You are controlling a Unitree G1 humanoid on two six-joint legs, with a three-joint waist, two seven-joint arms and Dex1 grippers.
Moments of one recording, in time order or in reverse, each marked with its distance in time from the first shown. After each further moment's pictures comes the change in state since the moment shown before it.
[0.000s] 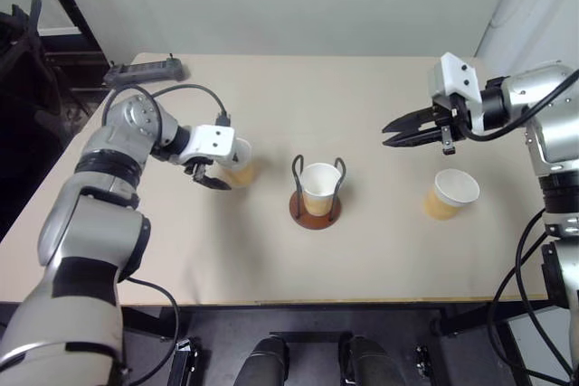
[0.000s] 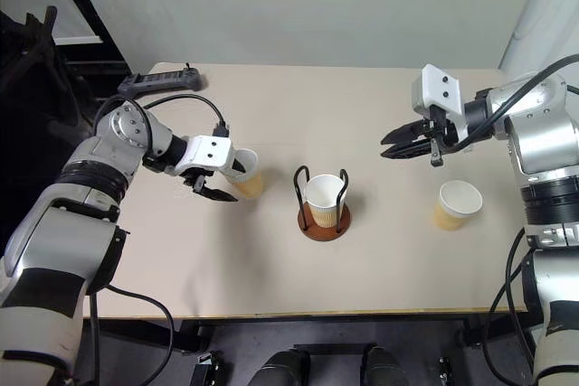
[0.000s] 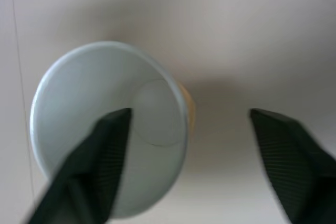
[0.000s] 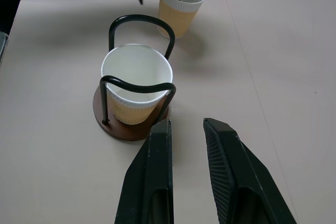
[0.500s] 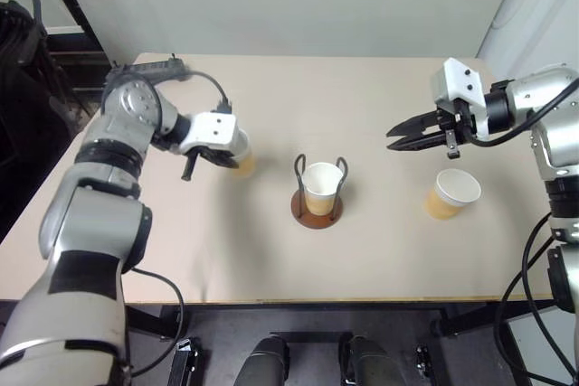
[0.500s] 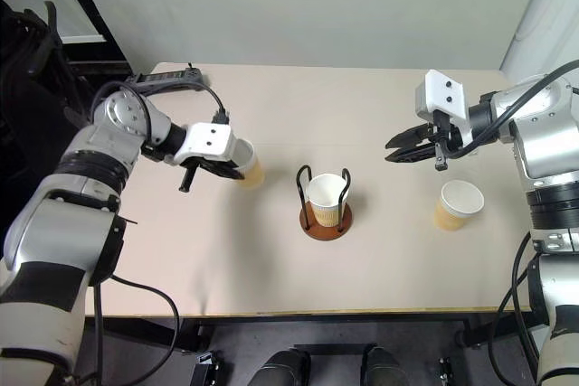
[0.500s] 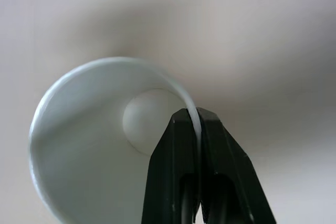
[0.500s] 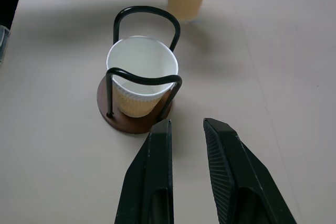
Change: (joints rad) left arm -0.093 -0.008 0.077 0.014 0.013 0.031 -0.099; right arm 0.022 -0.036 0.003 -0.033 0.000 0.017 0.012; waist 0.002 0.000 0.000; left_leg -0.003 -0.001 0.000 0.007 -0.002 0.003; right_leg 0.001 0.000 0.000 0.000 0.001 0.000
